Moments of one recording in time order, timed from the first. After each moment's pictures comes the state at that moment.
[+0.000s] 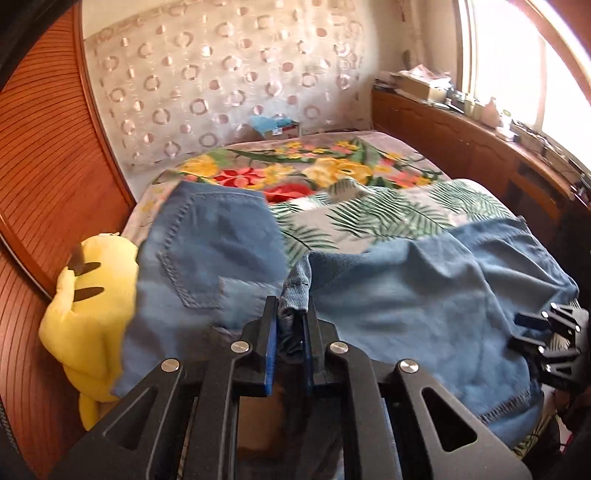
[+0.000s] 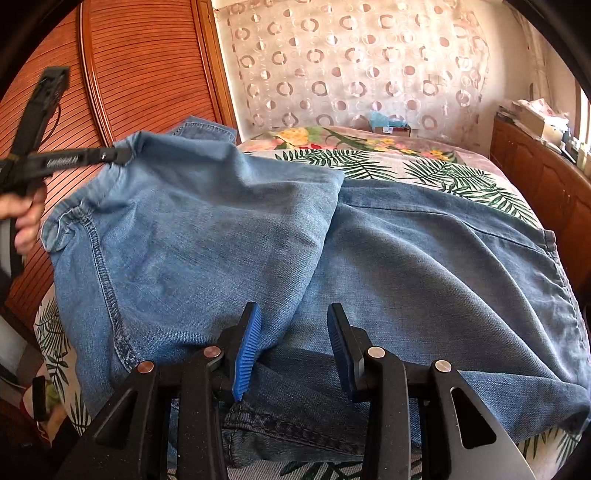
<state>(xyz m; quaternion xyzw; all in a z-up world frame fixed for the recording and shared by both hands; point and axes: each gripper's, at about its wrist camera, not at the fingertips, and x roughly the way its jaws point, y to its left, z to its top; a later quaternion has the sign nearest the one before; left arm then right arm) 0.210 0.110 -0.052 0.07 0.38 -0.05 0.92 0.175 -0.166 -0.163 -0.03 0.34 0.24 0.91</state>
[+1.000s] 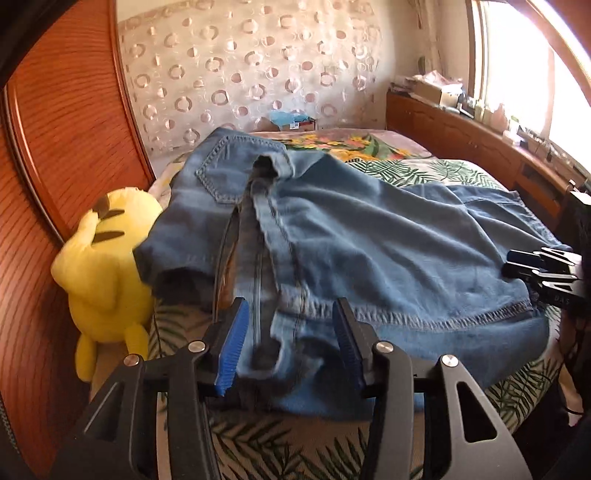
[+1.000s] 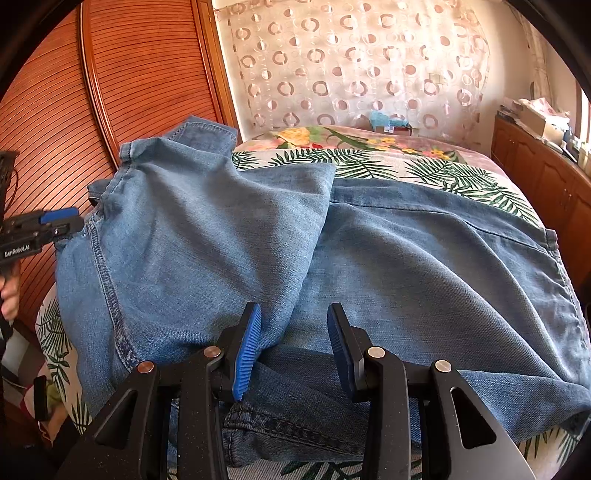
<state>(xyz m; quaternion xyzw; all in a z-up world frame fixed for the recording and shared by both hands) 0.109 0.129 -0.091 0.04 0.38 -0.03 0.92 0.175 -0.165 -0.165 -0.03 0.34 0.24 0.91</state>
